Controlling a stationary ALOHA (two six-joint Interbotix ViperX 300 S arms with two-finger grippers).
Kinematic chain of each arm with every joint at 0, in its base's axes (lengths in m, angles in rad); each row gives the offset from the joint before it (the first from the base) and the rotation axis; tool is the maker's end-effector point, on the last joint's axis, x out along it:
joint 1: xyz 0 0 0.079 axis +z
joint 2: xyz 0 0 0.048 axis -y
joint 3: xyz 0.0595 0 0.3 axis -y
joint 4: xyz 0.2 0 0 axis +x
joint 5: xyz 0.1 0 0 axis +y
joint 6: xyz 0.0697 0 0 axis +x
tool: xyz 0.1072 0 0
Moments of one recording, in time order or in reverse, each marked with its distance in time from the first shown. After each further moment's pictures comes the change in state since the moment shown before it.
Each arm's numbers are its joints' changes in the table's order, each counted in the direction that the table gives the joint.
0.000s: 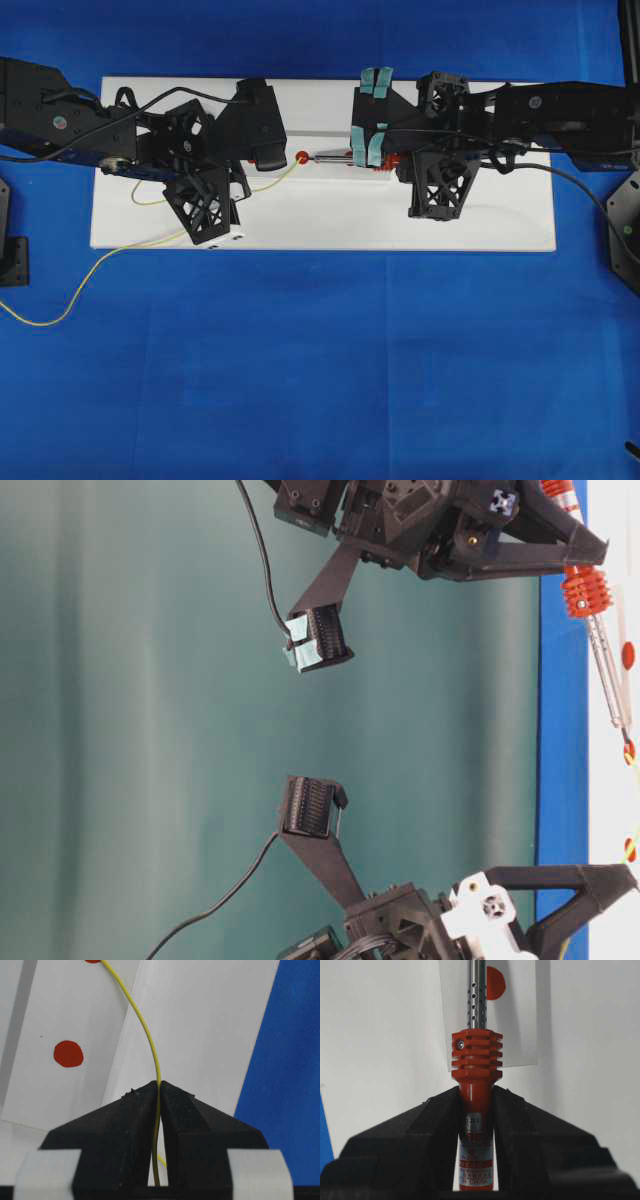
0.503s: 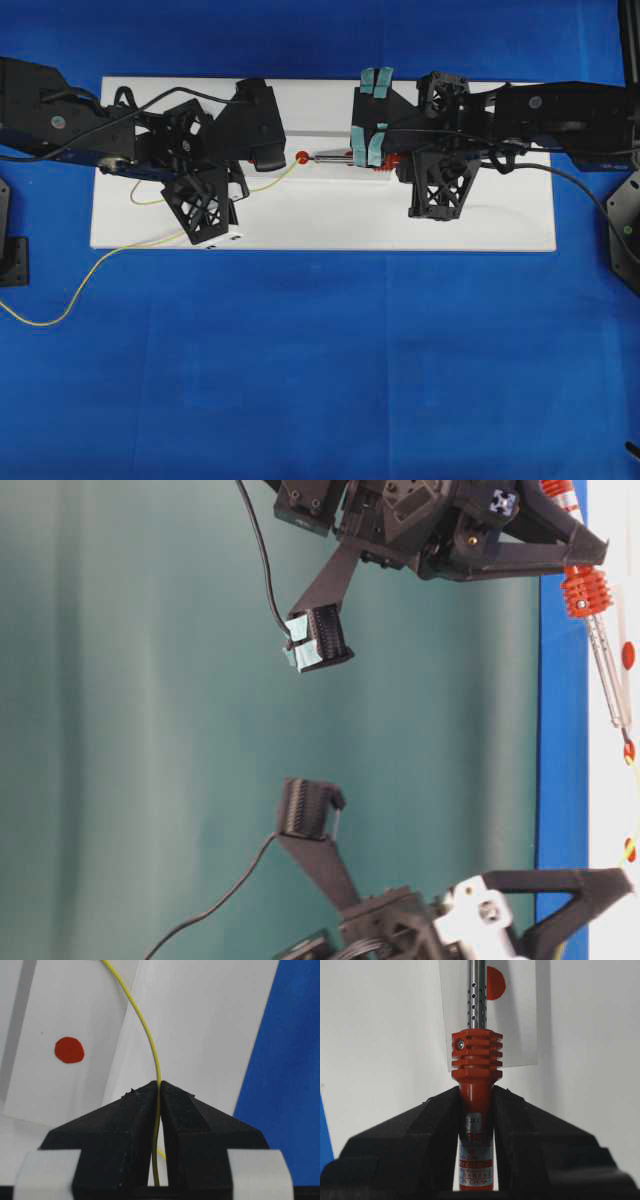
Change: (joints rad) left arm 0.000 0.031 0.000 0.000 0.026 0.005; right arm 0.000 0.000 0.000 0.000 -0.002 0.000
